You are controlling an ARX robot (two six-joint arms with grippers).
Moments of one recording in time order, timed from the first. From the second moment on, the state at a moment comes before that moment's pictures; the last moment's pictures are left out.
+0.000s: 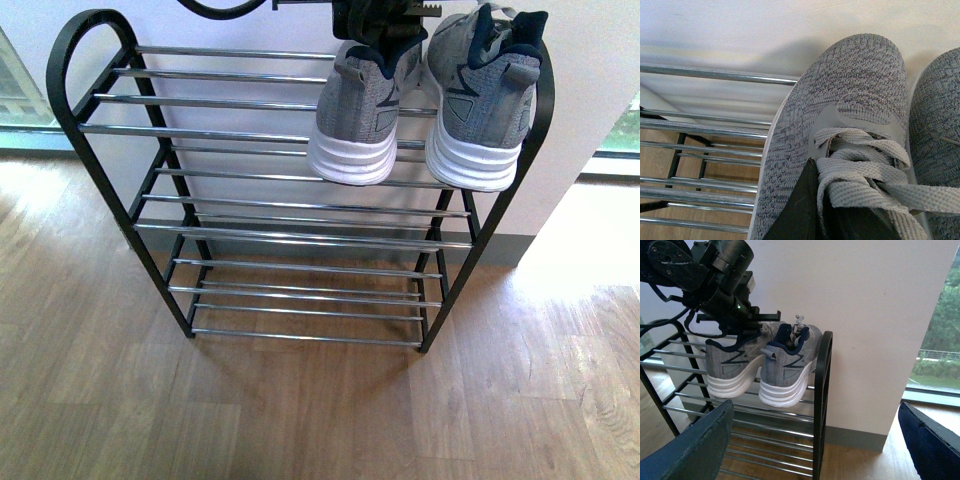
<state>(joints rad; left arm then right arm) -0.61 2.55 2.21 -0.38 -0.35 -0.42 0.00 0.00 0.02 0.00 0.00 0.00</state>
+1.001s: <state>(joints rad) -0.61 2.55 2.21 -0.37 -0.37 -0.42 0.00 0.00 0.02 0.00 0.00 0.00</state>
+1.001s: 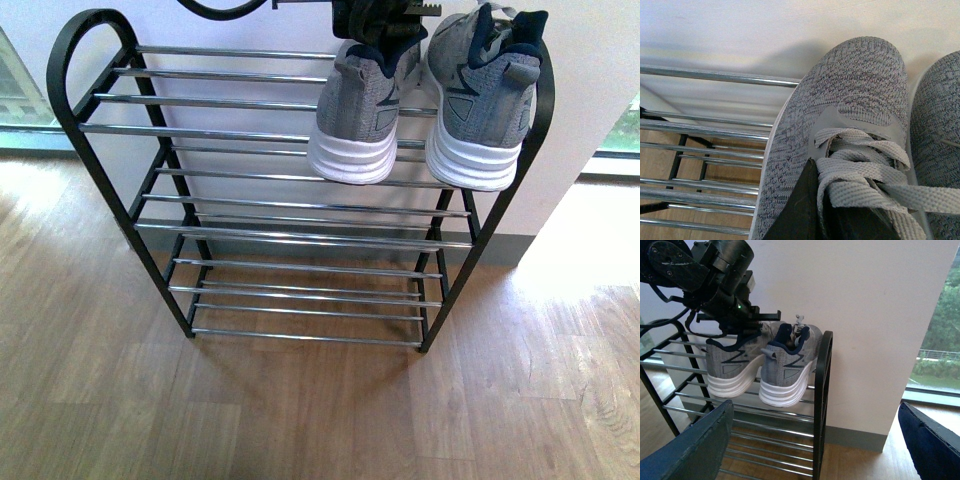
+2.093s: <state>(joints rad) -0.59 2.28 1.87 -0.23 -0.29 -0.59 0.00 0.00 0.02 0.00 0.00 0.00</state>
